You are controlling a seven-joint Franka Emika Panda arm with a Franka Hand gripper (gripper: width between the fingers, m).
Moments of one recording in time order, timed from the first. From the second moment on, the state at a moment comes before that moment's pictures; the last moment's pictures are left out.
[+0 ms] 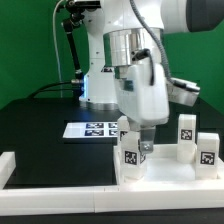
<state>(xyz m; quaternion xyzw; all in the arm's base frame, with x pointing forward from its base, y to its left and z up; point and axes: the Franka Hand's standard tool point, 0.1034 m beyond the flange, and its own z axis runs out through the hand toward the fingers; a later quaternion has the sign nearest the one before) 0.622 0.016 0.080 -0.78 0.62 -0.06 0.07</state>
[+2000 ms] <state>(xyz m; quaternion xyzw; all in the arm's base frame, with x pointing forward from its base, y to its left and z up) 0.622 0.013 0.073 -0.55 0.83 -0.02 0.10</state>
